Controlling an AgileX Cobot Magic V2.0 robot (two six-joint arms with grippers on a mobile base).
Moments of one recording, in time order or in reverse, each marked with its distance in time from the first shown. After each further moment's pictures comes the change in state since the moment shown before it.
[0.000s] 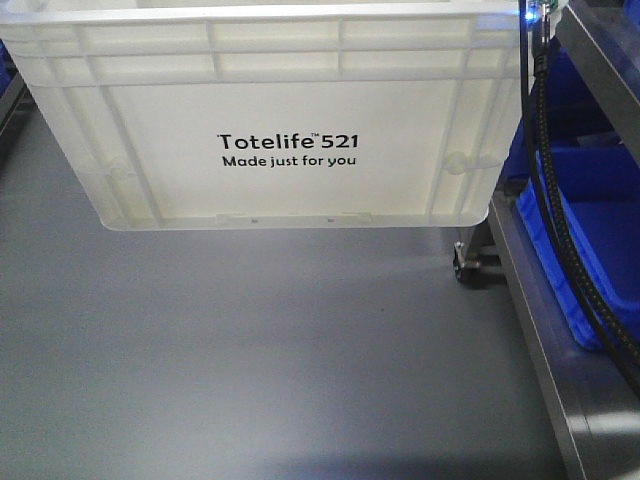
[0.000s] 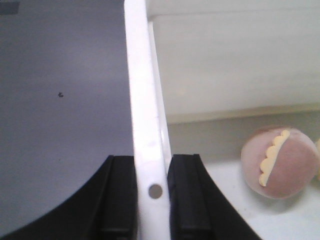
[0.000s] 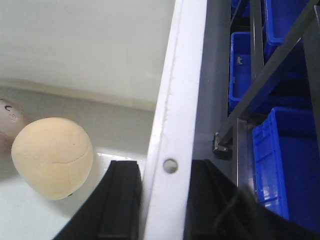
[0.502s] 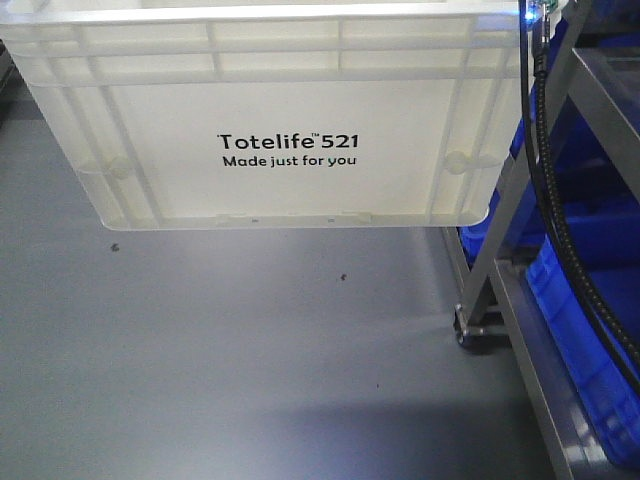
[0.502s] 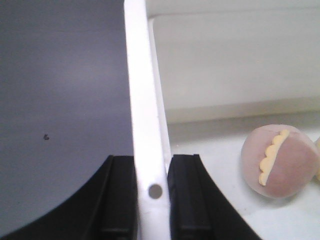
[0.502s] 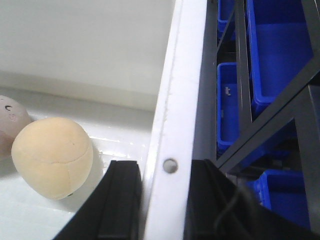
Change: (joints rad) left arm 0.000 0.000 0.000 0.000 0.000 0.000; right arm 0.000 0.000 0.000 0.000 -0.001 0.000
